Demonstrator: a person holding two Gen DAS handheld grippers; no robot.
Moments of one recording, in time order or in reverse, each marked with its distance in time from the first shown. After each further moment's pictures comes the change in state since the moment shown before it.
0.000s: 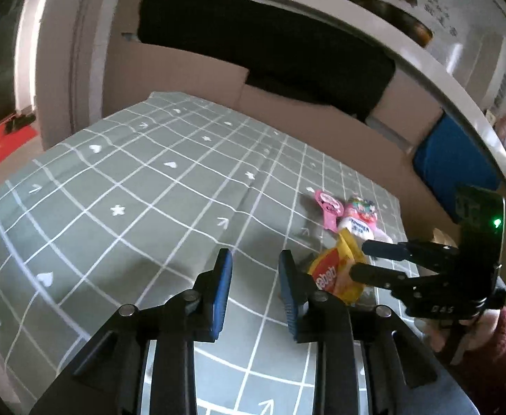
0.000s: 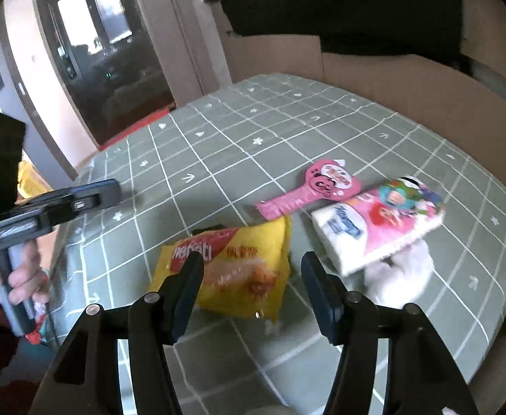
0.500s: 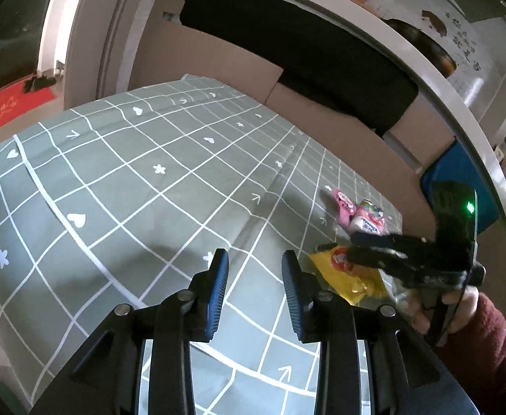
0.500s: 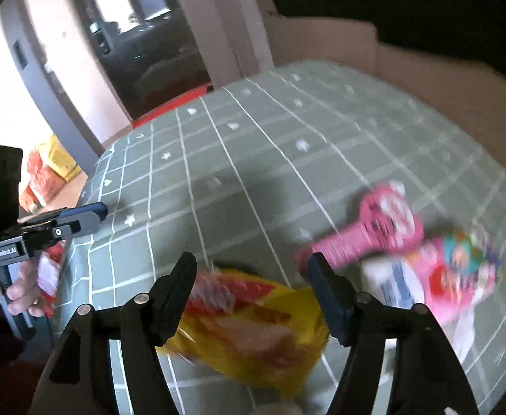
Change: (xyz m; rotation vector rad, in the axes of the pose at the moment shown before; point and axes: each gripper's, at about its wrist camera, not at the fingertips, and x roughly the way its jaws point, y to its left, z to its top) left arm -0.020 0.031 -0.026 -0.142 0.007 -0.001; right arm 0.030 -0.013 0.018 -0.015 0.085 0.175
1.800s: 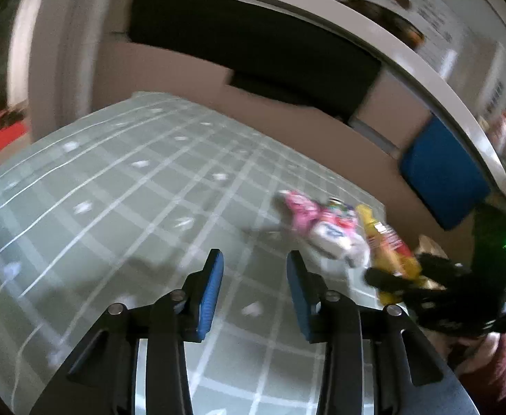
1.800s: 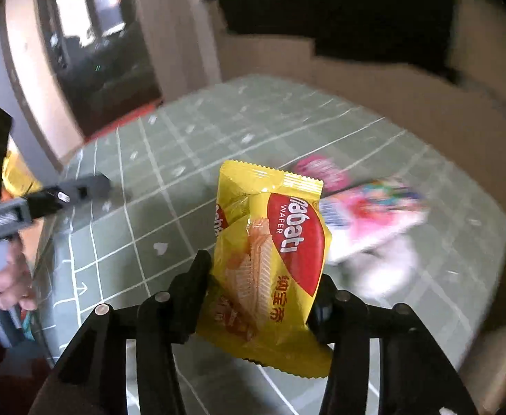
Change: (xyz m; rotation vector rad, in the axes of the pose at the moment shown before) left arm 0.042 -0.074 0.017 0.173 0.001 -0.068; right arm -0.075 0.016 -0.048 0.058 -0.163 -0.284
